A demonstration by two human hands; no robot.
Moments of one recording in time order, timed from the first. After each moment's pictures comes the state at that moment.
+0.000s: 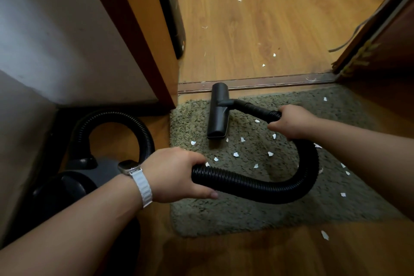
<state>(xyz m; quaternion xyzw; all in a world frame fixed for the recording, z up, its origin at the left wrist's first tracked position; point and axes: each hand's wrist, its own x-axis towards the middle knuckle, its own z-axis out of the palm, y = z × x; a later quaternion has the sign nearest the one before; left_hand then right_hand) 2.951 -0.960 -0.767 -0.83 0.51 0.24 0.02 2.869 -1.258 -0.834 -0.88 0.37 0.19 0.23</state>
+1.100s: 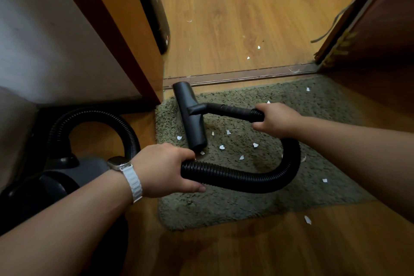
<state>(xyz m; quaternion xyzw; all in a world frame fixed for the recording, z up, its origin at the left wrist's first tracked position) 2.939 -0.972 -0.779 -0.82 0.52 0.22 0.05 2.846 -1.265 -0.853 -0.93 0.25 0.15 0.20</state>
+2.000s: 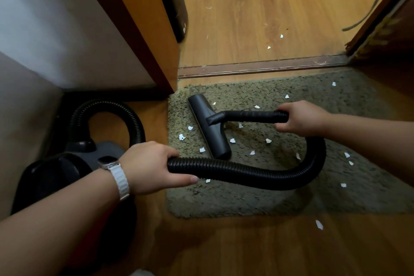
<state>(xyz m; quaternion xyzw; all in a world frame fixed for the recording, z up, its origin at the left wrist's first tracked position) 2.937 -0.944 -0.784 -0.87 0.44 0.22 0.05 2.829 -1.300 -0.878 -0.94 0.20 0.18 0.20</state>
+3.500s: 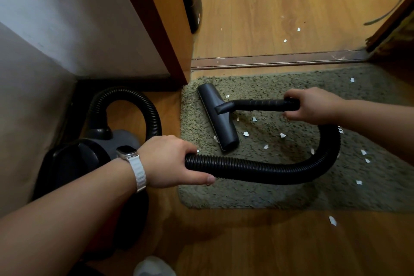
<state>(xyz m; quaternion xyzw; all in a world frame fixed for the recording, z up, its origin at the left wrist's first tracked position) 2.935 -0.931 -0.783 -0.84 0.47 0.26 0.05 2.851 -1.286 -0.866 -0.95 0.17 0.18 0.17</state>
